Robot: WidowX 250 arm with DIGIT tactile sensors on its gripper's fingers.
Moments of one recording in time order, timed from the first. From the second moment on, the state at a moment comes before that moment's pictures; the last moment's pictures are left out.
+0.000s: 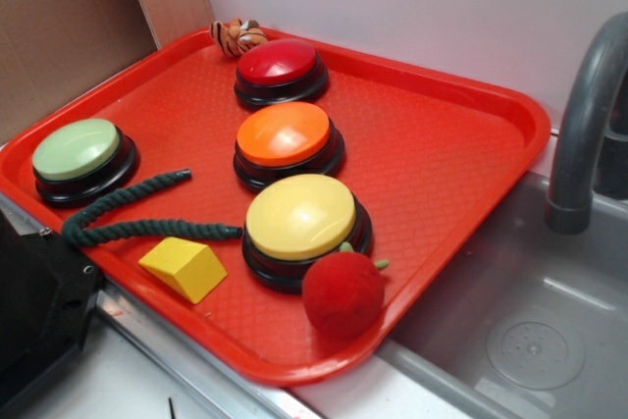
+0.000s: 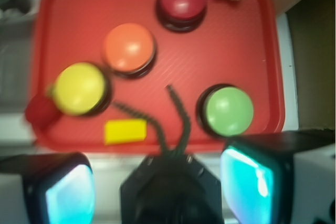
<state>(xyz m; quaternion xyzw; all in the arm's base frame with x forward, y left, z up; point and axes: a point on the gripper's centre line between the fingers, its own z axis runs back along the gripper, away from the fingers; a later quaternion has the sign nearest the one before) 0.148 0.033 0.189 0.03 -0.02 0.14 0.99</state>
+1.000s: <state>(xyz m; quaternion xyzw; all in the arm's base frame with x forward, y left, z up) 0.139 0.095 0.060 0.01 -0.02 0.32 0.95</state>
